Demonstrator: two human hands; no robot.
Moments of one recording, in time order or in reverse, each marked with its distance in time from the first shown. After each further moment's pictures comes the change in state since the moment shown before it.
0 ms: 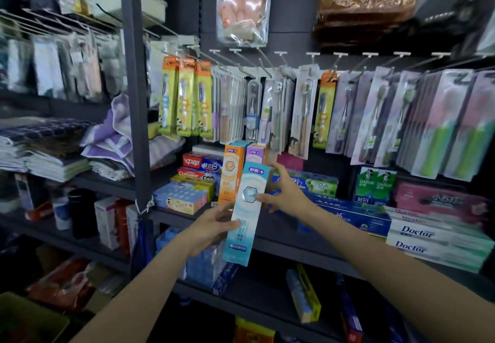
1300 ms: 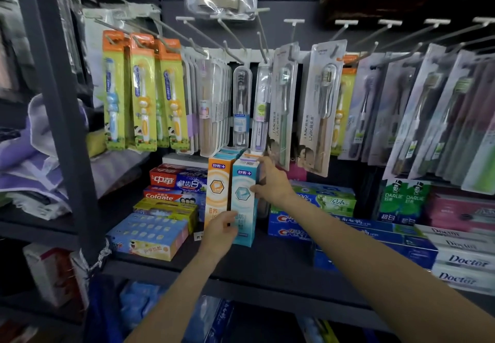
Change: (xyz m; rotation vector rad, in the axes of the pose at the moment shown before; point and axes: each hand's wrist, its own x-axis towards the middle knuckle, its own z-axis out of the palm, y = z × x) left_hand 0.176 -0.038 -0.036 0.378 0.320 0.025; right_hand 0.176 0.039 0.001 -0.288 0.268 0.138
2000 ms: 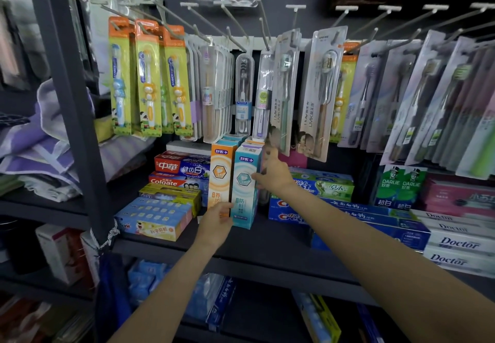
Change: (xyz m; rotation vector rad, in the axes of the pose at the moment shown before) left_hand -0.019 -0.010 -0.011 0.098 0.012 0.053; right_hand -0.011 0.001 0.006 -0.085 0.038 0.073
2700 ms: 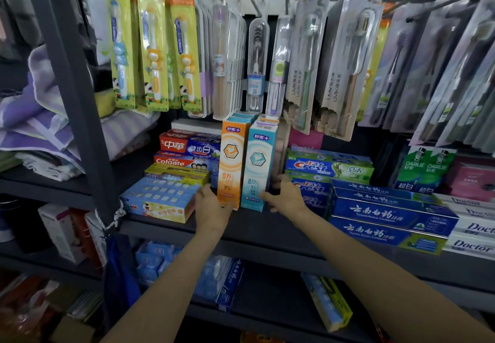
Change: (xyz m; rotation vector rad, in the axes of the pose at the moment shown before) left_hand 0.011 -0.026 -0.007 0.173 0.225 -0.116; right_hand -0.032 0.055 0.057 0.201 -0.091 0.196
